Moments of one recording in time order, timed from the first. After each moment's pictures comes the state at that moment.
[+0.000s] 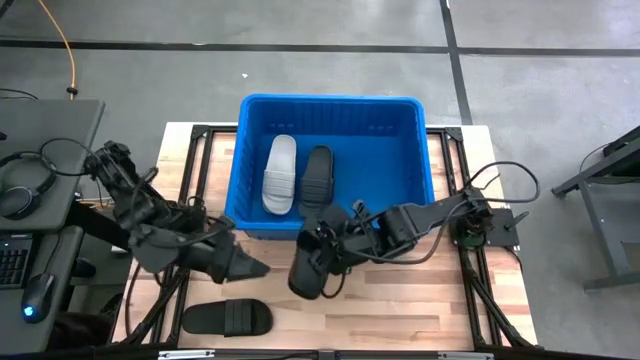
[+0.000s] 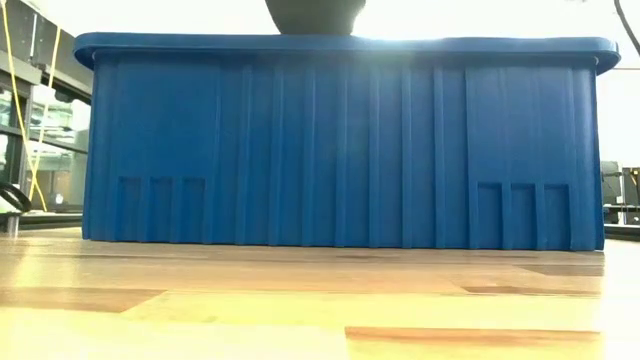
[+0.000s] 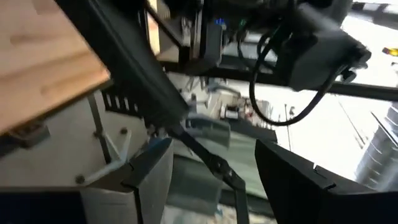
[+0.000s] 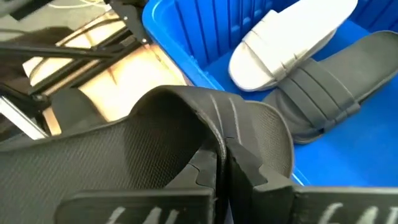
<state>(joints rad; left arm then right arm) -0.67 1.26 1.43 -0.47 -0.58 -1.81 0.40 2.04 2.36 -1.31 0.53 0.93</state>
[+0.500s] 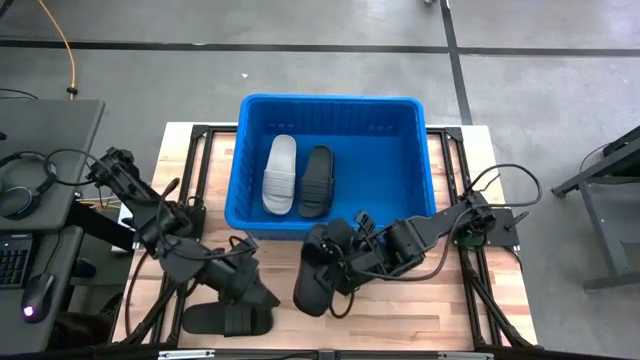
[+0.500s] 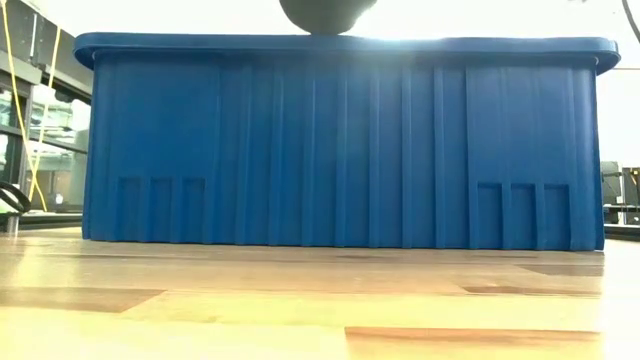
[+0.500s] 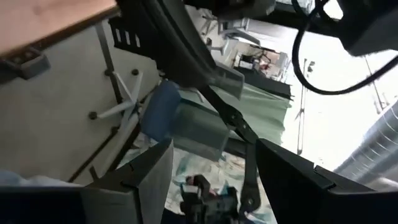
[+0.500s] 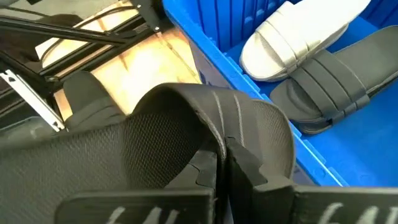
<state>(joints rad) -0.61 1.36 1.43 -0.37 -0.25 -1.87 0.47 2.04 2.36 -1.32 0.56 0.94</state>
